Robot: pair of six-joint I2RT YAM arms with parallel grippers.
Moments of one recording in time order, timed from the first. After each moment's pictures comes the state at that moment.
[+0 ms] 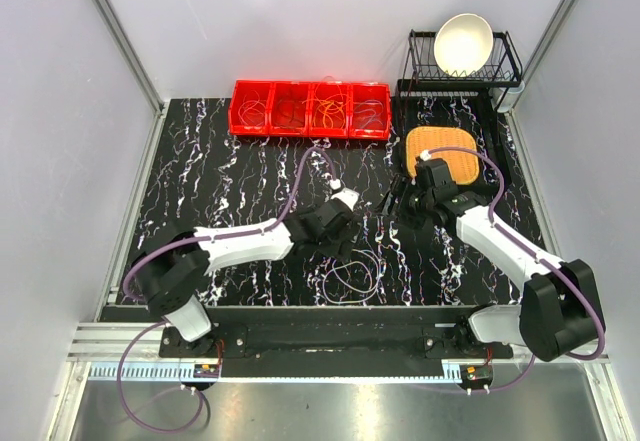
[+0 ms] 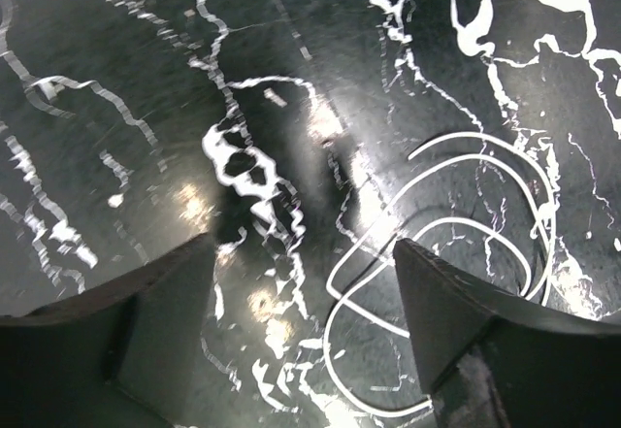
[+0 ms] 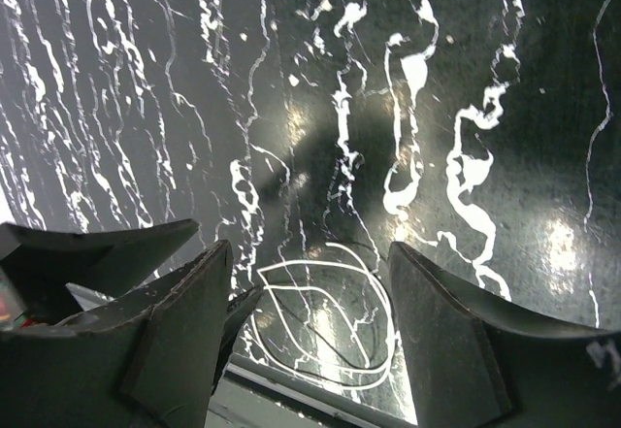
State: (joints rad) left arm -0.99 1.62 0.98 -0.29 -0.21 -0.44; right arm 0.39 1.30 0.84 -0.37 -0.19 0.72
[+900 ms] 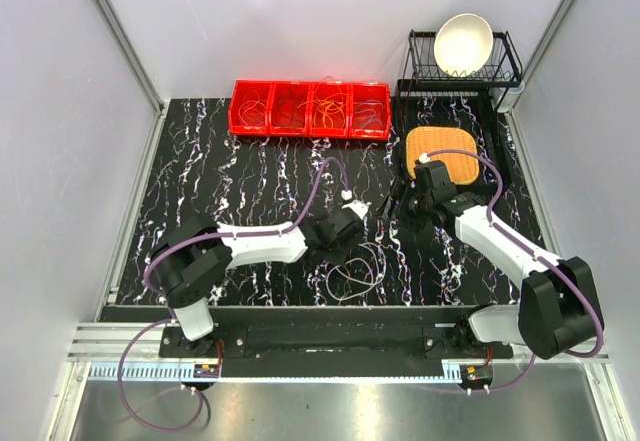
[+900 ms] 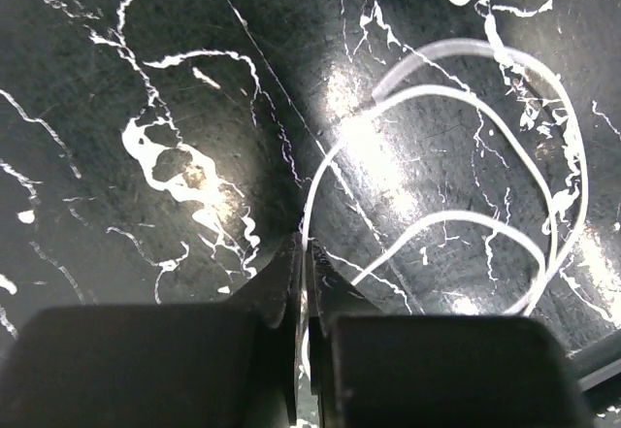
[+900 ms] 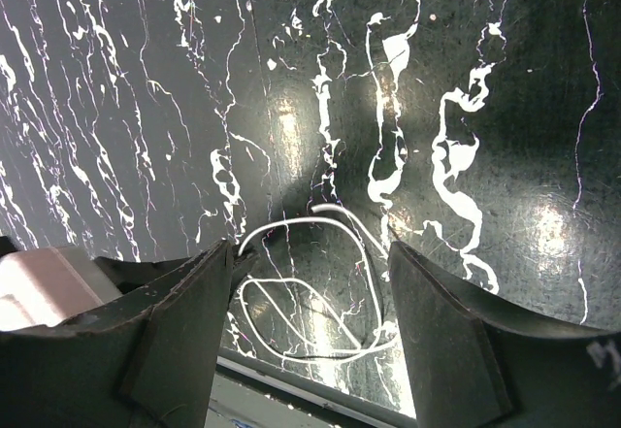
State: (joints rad) left arm -1.03 1.75 1.01 -0.27 -0.18 -0.44; right arm 0.39 1.31 0.82 -0.39 -0.19 0.71
